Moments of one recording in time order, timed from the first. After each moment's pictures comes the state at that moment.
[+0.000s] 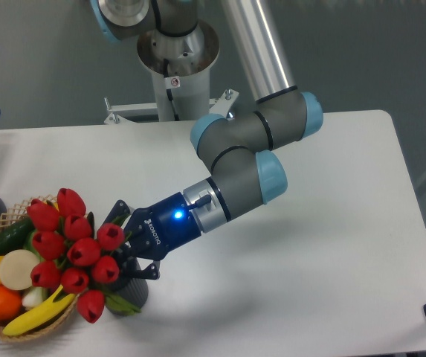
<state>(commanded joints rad) 2.43 -2.08 -1.66 -0.73 0.12 1.13</state>
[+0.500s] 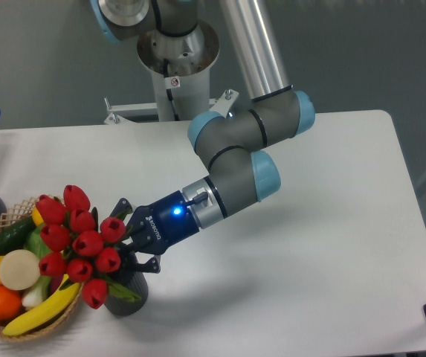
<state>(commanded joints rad) 2.44 -2.09 -1.71 -0.73 0.15 1.18</state>
